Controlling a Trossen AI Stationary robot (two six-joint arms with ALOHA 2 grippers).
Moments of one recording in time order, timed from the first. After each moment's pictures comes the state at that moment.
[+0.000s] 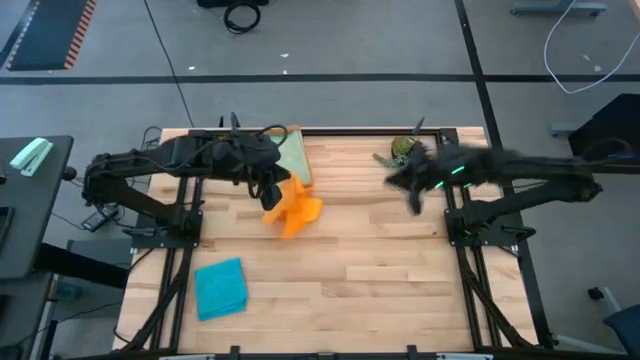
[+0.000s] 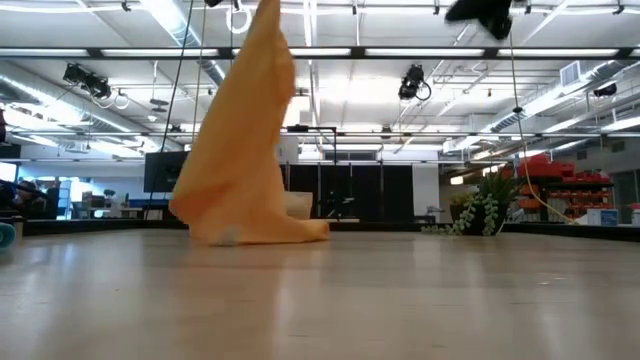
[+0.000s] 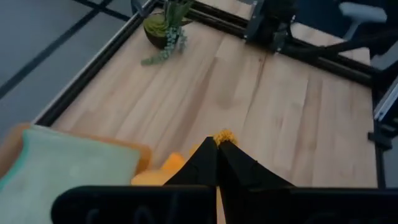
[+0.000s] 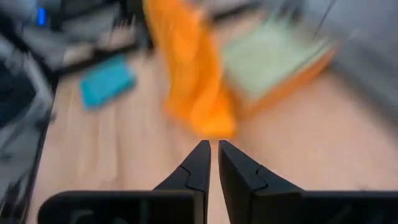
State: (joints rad) left arm 0.03 1.33 1.55 -0.88 -0.19 -0.32; right arm 0.00 0.89 1.00 -0.63 0.14 0.31
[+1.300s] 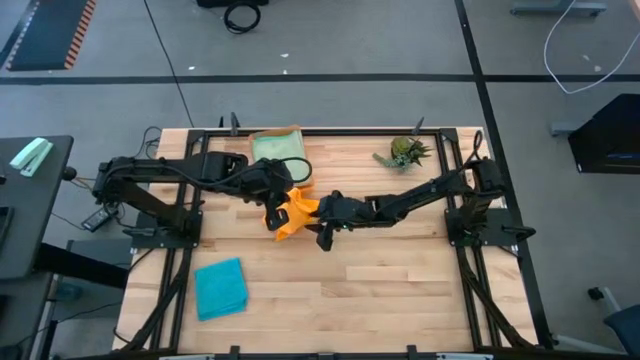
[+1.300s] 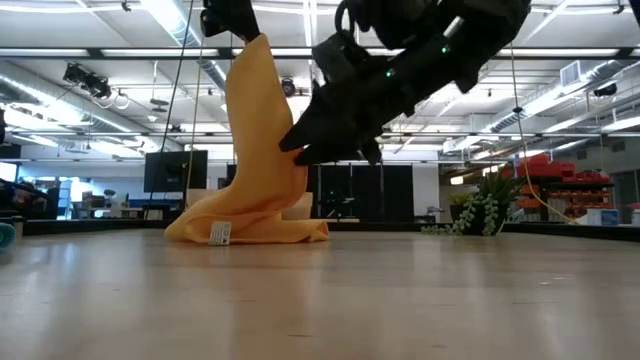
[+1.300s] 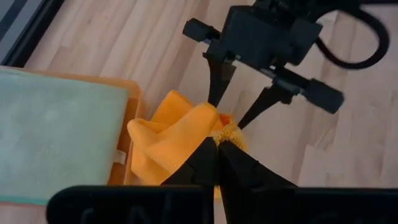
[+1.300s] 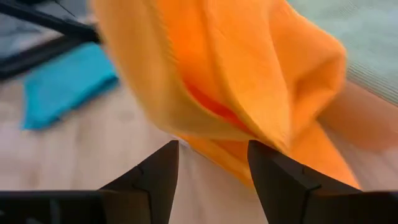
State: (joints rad) left arm -0.02 1.43 1.47 -0.98 -0.17 -0.33; right arm 0.07 1.82 0.98 0.32 0.20 0.39
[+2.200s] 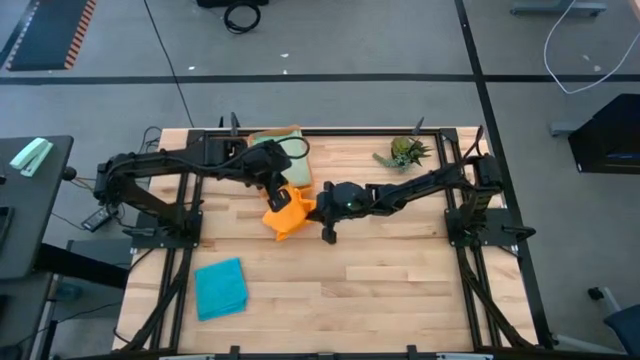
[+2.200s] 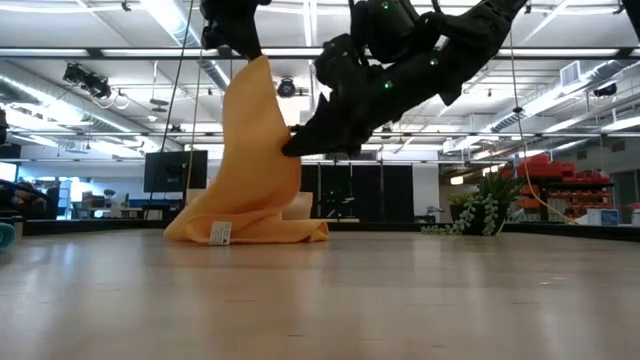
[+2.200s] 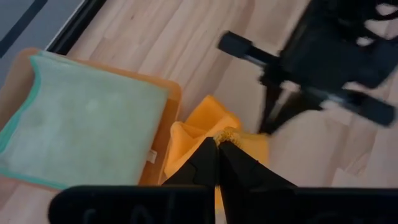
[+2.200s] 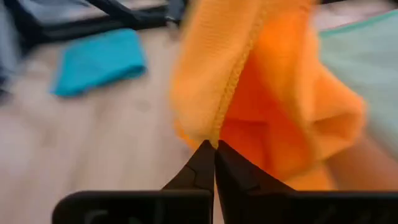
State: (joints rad) left arm 0.11 1.43 1.47 -0.99 -0.17 -0.33; right arm -0.03 1.81 0.98 0.36 -0.04 0.11
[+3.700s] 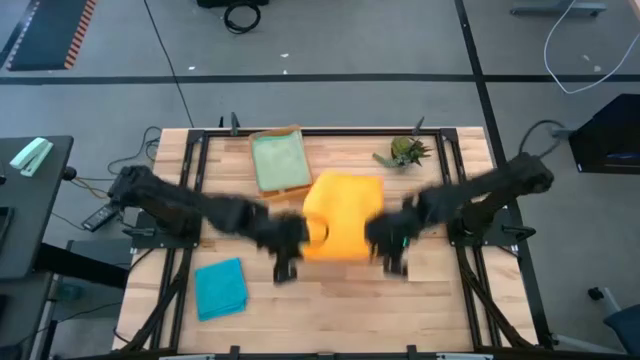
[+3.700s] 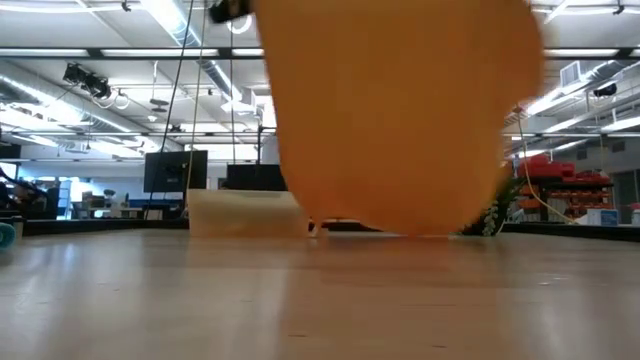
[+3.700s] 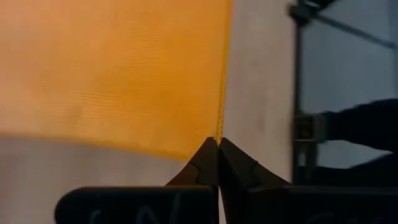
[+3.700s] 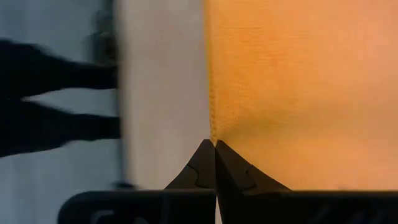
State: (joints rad) left arm -0.30 1.59 1.46 -0.78 0.01 -0.51; right arm 0.34 1.47 1.38 -1.02 -0.17 0.51
